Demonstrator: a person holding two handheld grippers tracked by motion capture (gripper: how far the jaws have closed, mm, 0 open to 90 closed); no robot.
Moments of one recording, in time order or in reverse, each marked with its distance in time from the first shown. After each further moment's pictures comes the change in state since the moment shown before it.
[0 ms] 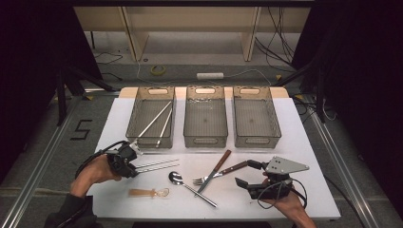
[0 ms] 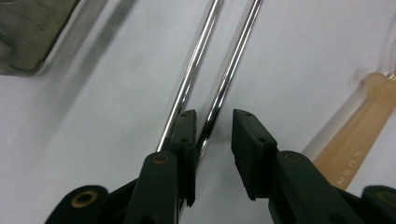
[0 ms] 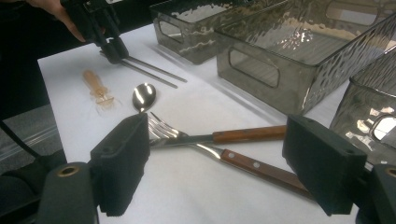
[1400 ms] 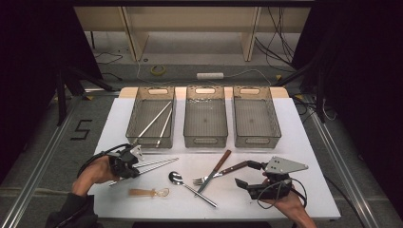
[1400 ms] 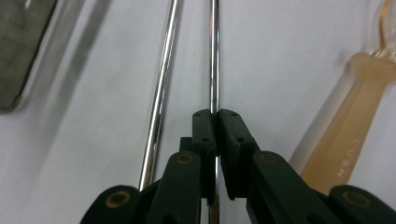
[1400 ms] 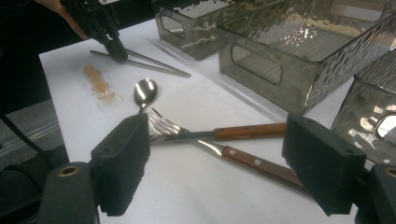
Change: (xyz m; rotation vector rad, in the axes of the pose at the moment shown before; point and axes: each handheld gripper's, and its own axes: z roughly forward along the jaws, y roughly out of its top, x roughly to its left) left arm -0.006 -0.001 0.002 -0.034 -0.024 0.153; right arm 0.000 0.000 0.001 0.016 0.007 -0.007
